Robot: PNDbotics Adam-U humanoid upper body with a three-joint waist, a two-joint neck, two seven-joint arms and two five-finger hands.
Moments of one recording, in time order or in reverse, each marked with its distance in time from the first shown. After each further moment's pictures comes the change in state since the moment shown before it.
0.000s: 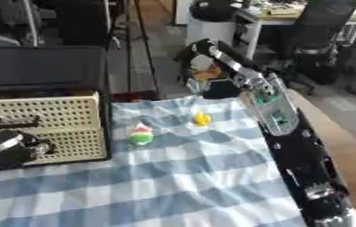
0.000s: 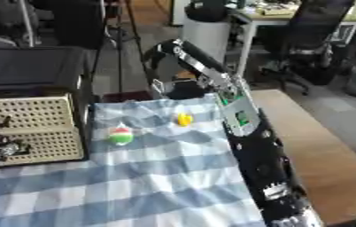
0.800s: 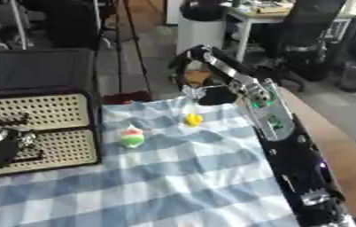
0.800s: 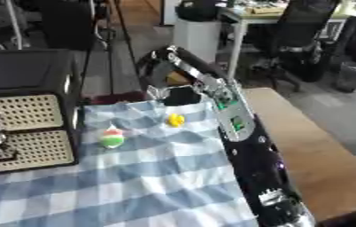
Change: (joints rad) left arm 0.053 0.039 0.025 -0.094 0.095 -0.005 0.130; right arm 0.012 0.012 -0.005 0.000 0.000 -0.009 0.023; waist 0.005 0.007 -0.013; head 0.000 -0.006
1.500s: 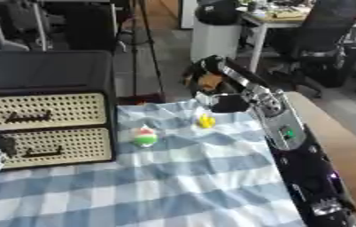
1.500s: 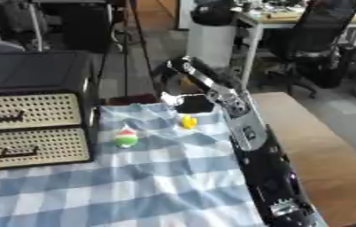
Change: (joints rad) left arm 0.390 0.130 0.089 -0.747 0.042 -0.012 0.019; right arm 0.104 -0.025 -0.016 -0.062 -0.064 0.017 -0.005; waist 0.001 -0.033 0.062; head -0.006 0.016
